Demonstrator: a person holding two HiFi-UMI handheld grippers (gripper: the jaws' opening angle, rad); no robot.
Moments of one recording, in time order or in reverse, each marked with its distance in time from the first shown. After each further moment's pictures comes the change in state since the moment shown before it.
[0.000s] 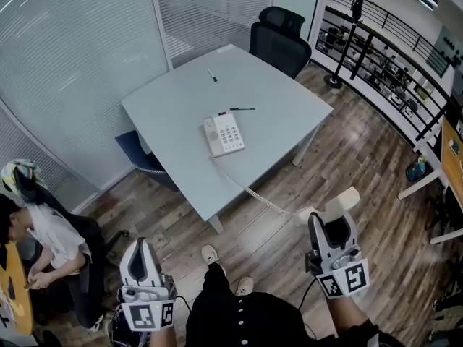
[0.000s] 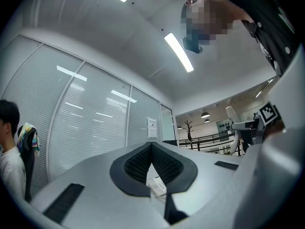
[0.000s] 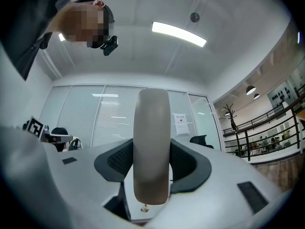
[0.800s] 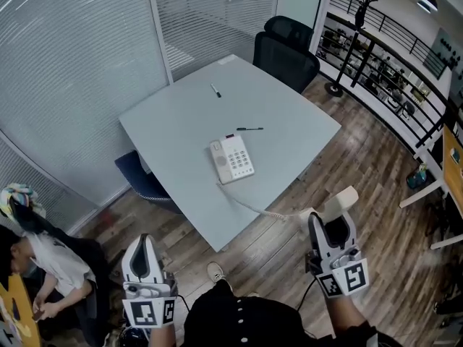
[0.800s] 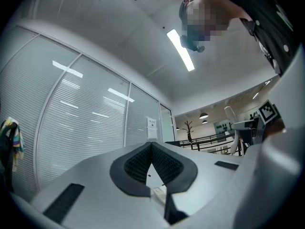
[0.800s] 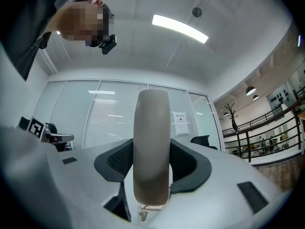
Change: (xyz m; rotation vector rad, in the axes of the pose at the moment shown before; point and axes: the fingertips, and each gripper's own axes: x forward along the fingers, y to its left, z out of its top) left arm 0.121 0.060 -0.018 0.002 -0.020 -0.047; right arm 0.121 -0.002 -0.019 -0.012 -0.004 -0.030
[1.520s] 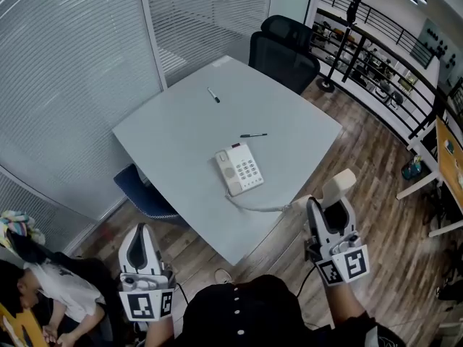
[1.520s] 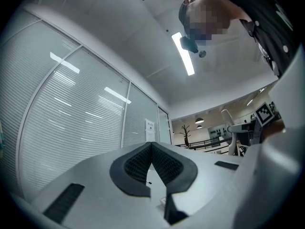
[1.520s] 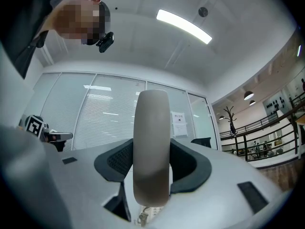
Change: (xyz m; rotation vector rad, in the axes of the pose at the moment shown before) left arm 0.088 0.074 -0.007 -0.027 -0.046 -0.086; right arm 0.098 0.026 -0.009 -0.043 -0.003 -0.064
